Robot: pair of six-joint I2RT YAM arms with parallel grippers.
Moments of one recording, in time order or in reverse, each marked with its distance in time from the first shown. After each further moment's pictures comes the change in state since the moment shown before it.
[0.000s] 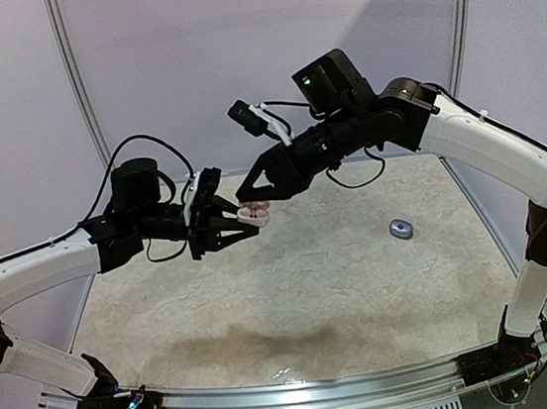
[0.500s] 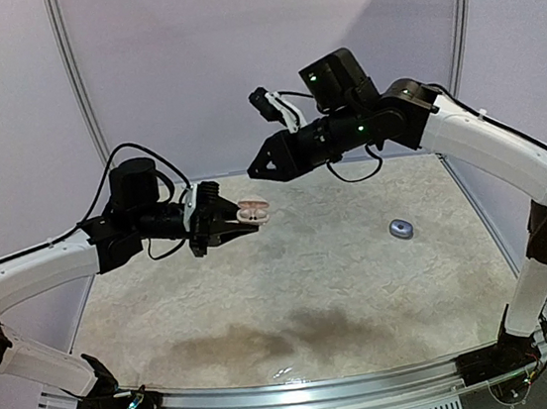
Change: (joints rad) left arm -0.003 -0.006 -0.003 0.016 -0.039 0.278; right arm -0.041 -0.027 -0.040 0.082 0.239 0.147
